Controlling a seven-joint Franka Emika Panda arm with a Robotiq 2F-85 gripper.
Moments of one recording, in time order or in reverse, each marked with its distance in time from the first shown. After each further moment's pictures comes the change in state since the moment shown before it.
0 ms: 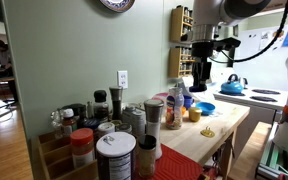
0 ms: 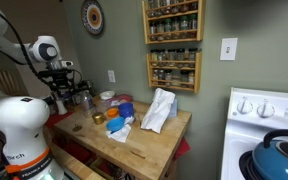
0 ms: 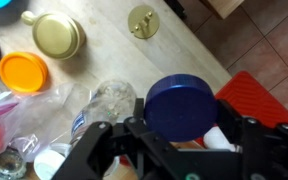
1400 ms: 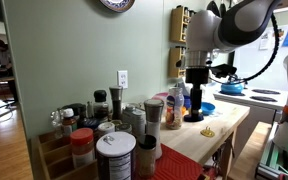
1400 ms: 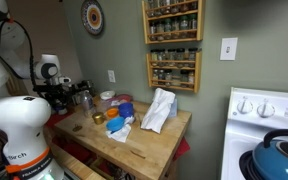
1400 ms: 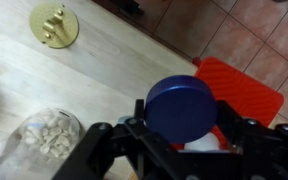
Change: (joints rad) arm 0.075 0.280 0.064 -0.022 0.173 0.307 0.206
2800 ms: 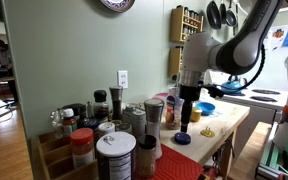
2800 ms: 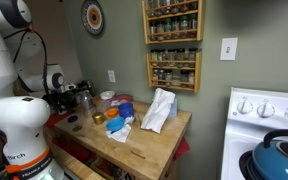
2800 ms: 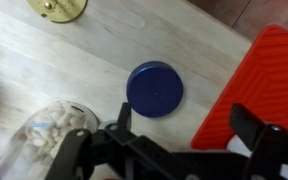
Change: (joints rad) arm -0.048 0.198 0.001 -0.009 -0.283 0.262 0.221
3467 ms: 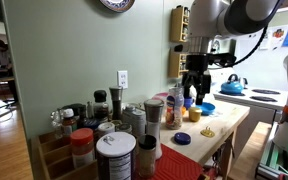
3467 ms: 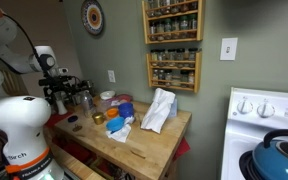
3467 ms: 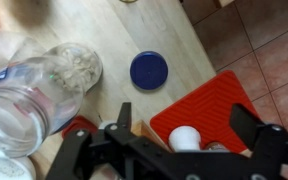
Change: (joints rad) arm 0.050 -0.319 -0.029 0.037 0.098 -0.369 -0.567
